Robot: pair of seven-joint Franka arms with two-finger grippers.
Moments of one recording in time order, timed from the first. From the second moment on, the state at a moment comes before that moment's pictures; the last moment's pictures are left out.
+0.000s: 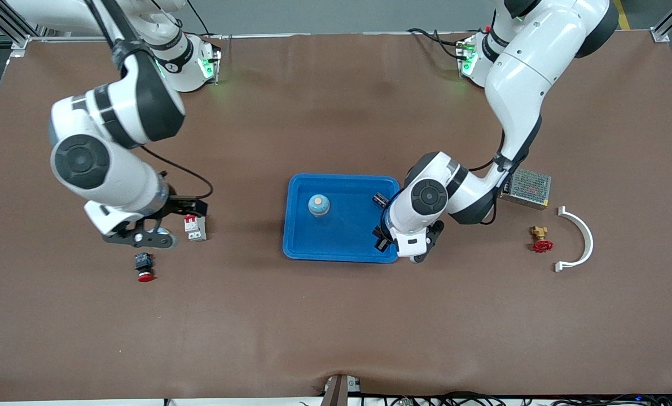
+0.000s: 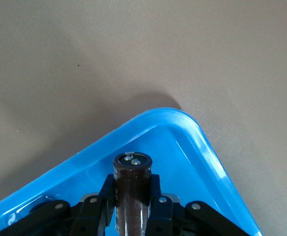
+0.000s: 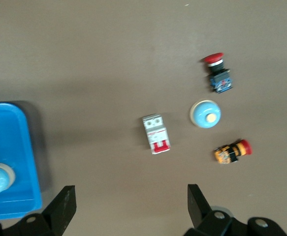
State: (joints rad) left arm -0.20 0.81 -0.43 -1.54 0.22 2.32 -1.61; right arm -0.03 0.39 0.36 -1.48 -0.17 1.69 0.41
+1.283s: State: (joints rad) left arm -0.21 0.84 -0.43 -1.46 0.22 2.32 -1.60; right arm -0.29 0.51 0.36 -1.49 -0.17 1.87 -0.06
